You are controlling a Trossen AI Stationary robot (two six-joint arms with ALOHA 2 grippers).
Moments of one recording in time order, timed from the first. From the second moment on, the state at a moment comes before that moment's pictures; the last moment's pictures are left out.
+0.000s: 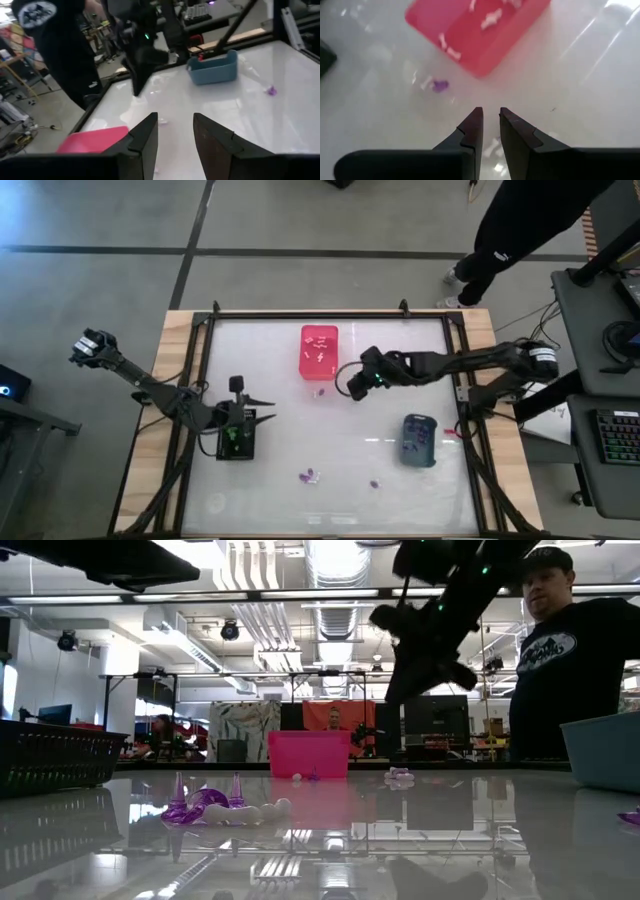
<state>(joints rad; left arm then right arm) -0.54 0.89 0.45 0.22 -0.72 0.15 -0.10 1.47 0.93 -0.34 0.24 0.73</state>
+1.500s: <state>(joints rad) -0.53 0.87 0.45 0.24 -0.85 0.11 -0.14 1.80 1.14 -0.64 0.16 0.80</state>
